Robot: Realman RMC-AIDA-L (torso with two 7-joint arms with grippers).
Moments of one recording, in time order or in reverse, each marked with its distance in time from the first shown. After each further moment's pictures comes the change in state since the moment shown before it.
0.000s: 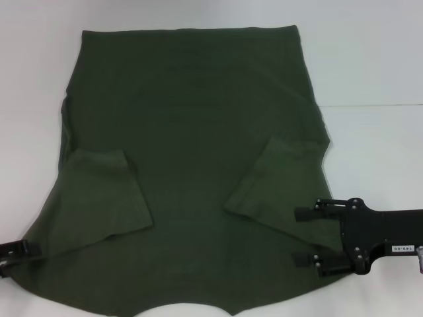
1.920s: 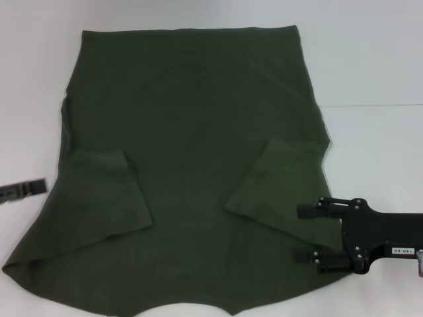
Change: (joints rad) left arm -0.017 -0.005 0.085 0.162 -0.290 0.185 0.215; right arm -0.042 0.020 0.000 -0.012 0.050 0.019 -0.017
